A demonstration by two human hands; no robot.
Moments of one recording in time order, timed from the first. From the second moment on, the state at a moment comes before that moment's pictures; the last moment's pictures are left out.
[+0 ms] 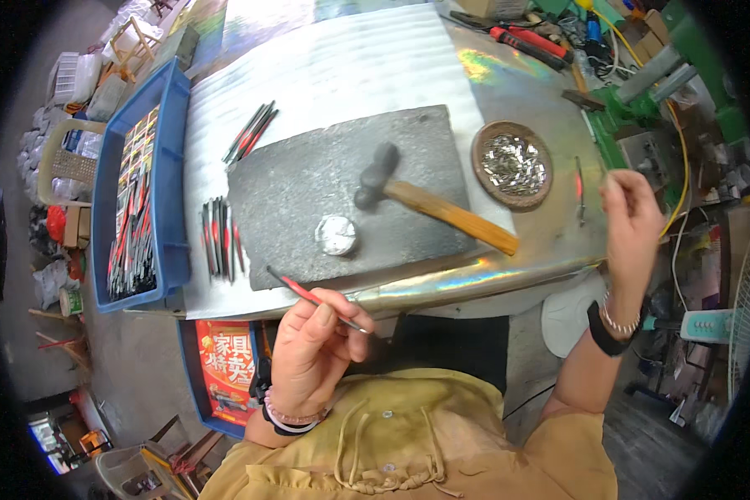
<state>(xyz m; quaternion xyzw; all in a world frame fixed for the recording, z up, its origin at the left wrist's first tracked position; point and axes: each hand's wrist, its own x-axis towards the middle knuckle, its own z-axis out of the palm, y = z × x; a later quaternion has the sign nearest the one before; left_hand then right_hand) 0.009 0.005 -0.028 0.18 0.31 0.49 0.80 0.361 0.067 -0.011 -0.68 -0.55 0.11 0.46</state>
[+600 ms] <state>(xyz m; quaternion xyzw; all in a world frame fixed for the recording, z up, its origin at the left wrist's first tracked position) -0.015 0.003 -0.015 0.34 0.40 0.54 0.66 0.392 0.130 -0.034 -0.74 -0.67 0.05 0.07</state>
